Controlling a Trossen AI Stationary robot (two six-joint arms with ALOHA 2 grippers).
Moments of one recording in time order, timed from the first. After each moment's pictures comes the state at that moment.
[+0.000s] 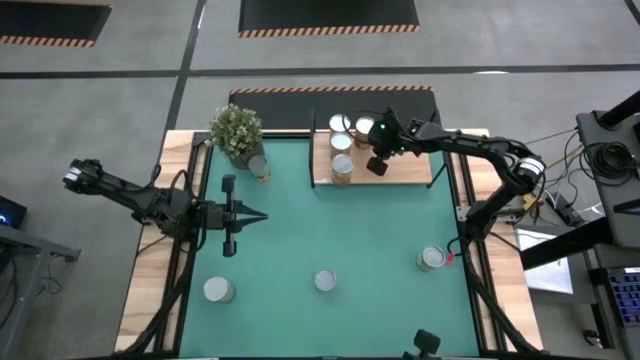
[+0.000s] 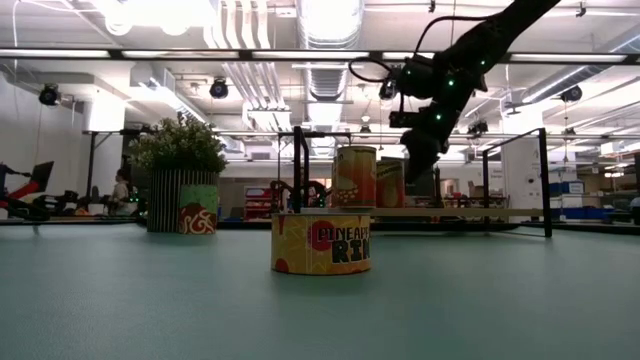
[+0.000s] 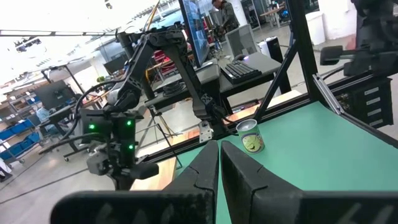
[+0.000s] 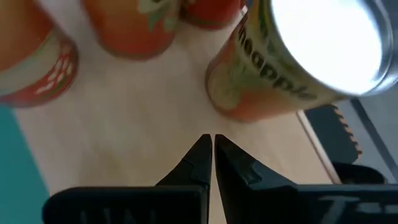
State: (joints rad) left arm -0.35 0.72 0.60 0.13 -0.36 0.38; right arm -0.66 1.57 1.07 -0.43 0.04 -0.27
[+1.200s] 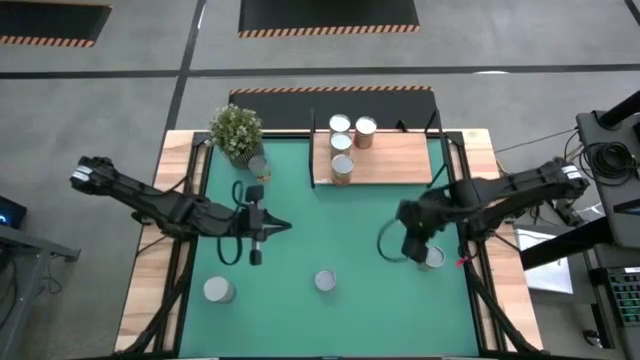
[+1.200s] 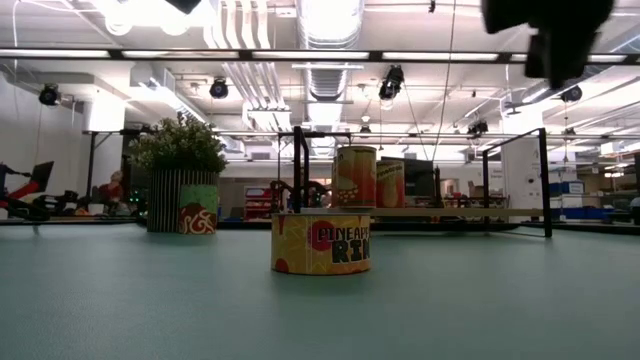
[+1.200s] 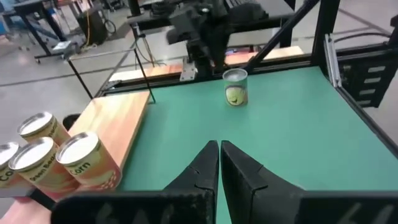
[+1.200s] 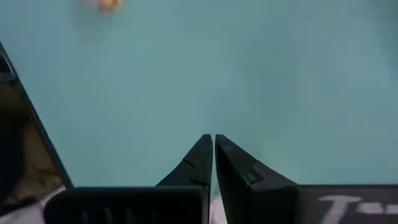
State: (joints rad) left arm -0.36 1.06 0.86 -0.13 -0.43 0.01; right arm 0.22 1.18 1.08 -1.09 -0.10 0.70
